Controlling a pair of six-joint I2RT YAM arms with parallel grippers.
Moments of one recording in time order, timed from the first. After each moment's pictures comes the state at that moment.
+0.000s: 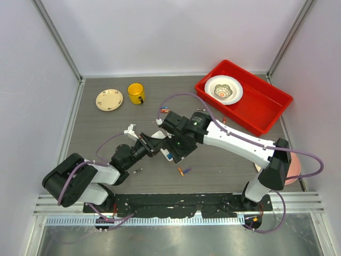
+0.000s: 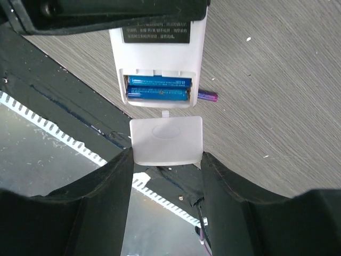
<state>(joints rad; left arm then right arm) -0.65 1.37 0.15 1.25 0.17 -1.35 1.05 1.60 1.55 -1.17 0.00 0.35</state>
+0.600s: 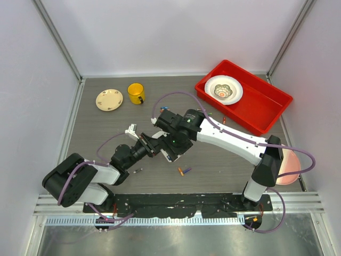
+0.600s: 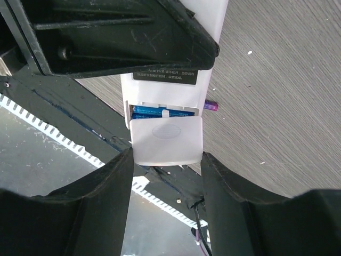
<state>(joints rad) -0.65 1.38 0.15 1.27 0.21 -1.37 1.05 1.70 1.65 -1.20 0.00 0.32</state>
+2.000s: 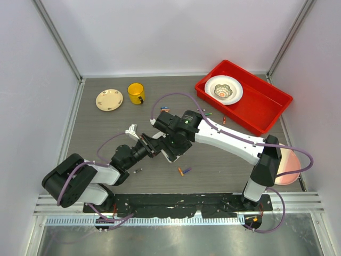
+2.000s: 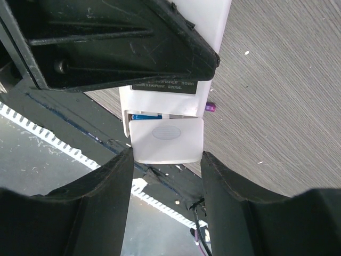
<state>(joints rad) -0.67 1.37 0.15 1.27 0.20 -1.36 1.07 1.71 1.65 -1.20 0.03 0.33</state>
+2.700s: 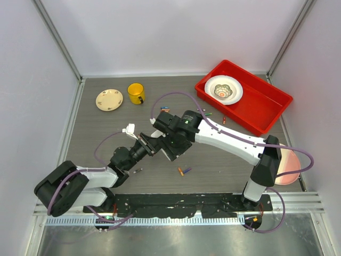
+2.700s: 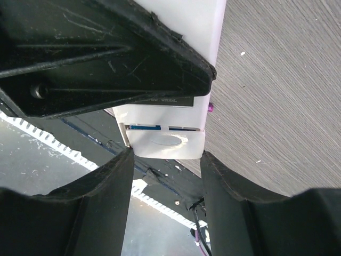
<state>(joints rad) -0.72 1.26 0.15 1.23 0.10 -1.25 1.07 1.71 1.66 -1.21 0.05 0.35</state>
